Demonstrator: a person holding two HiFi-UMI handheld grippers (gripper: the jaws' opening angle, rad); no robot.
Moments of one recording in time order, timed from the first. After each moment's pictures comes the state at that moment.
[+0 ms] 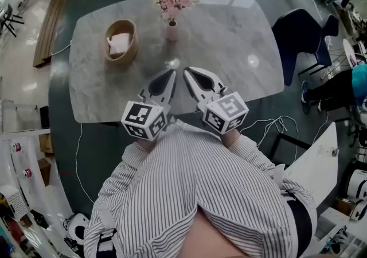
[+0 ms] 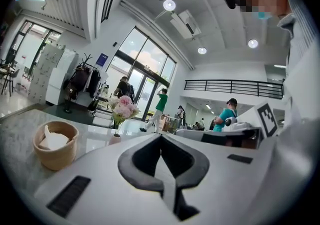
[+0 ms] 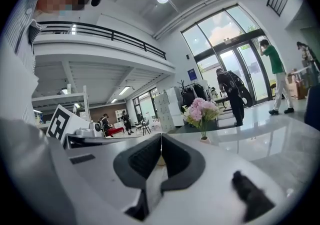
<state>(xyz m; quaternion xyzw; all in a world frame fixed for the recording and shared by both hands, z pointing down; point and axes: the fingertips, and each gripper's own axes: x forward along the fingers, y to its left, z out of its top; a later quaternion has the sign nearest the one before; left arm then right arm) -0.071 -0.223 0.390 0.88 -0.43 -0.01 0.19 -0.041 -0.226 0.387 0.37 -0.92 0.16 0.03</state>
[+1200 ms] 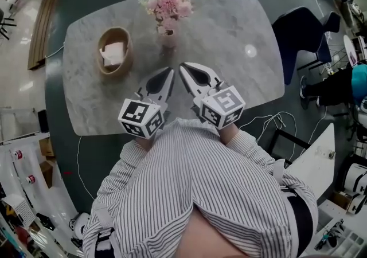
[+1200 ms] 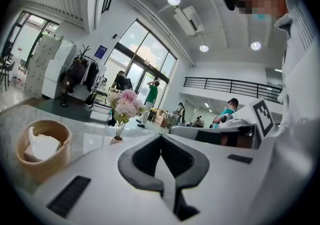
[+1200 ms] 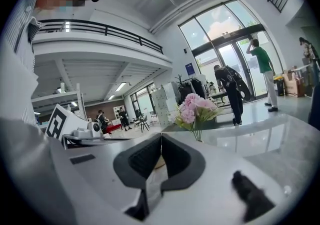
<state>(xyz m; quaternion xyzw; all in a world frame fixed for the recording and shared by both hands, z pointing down) -0.067 -0.299 0.401 0.88 -0.41 0.01 0.21 -0.044 -0.309 0.396 0.37 -0.91 0.17 0.06</state>
